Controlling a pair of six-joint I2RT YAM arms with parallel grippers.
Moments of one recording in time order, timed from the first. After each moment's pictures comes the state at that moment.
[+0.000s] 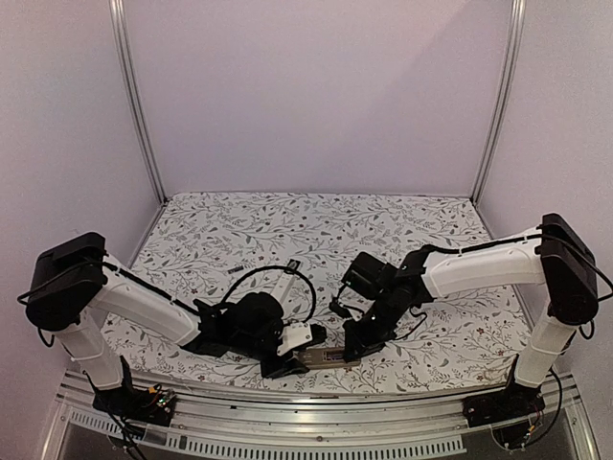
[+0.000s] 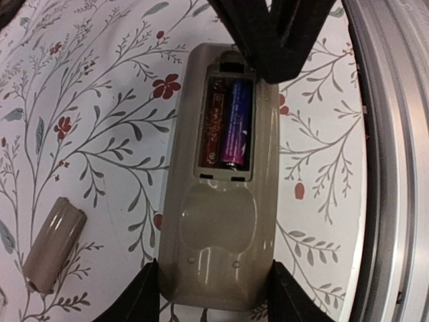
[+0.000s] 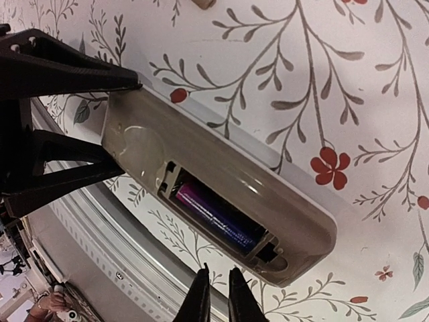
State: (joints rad) left arm -1.14 1.70 0.66 0.20 0.13 0.21; right arm 1.02 1.76 1.08 -0.61 -0.40 0.53
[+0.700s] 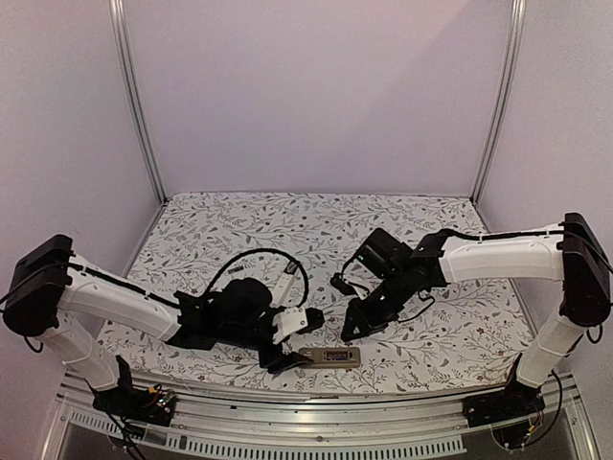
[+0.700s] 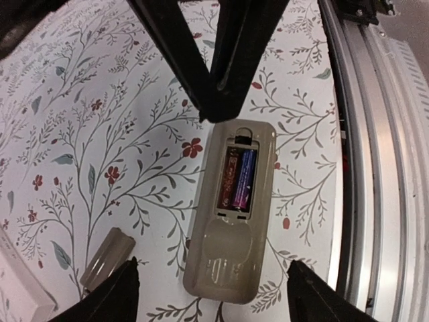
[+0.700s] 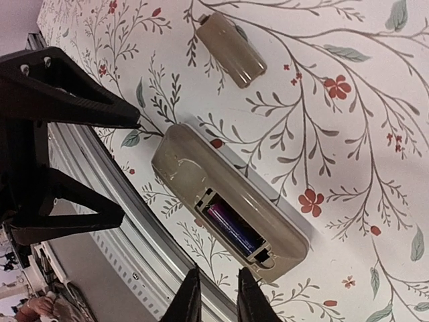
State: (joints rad) left arm -1.14 1.56 0.66 0.19 0.13 0.21; right arm 0.94 1.67 1.10 -0.60 -0.43 0.42
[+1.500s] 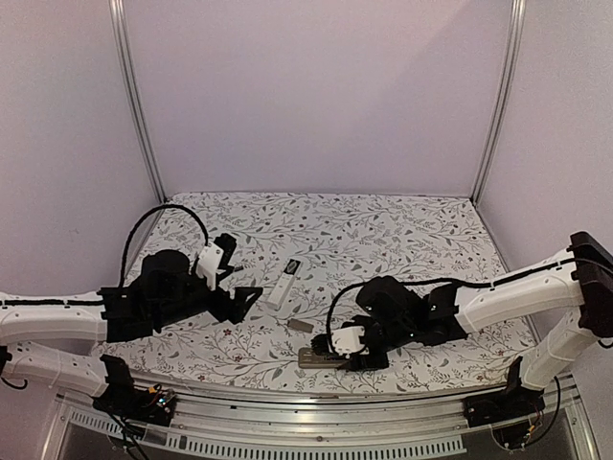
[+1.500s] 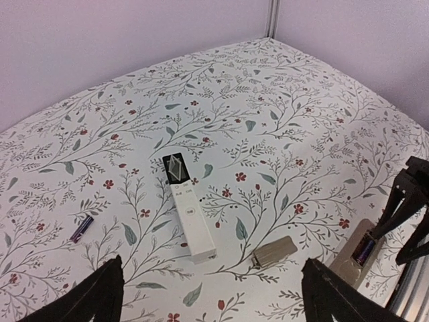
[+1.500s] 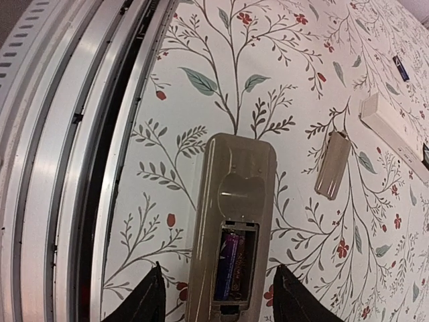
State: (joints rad) left arm -0.93 1.01 0.47 0.13 -0.23 -0.15; right arm 1.16 1.53 0.78 -0.14 -0.16 -0.58
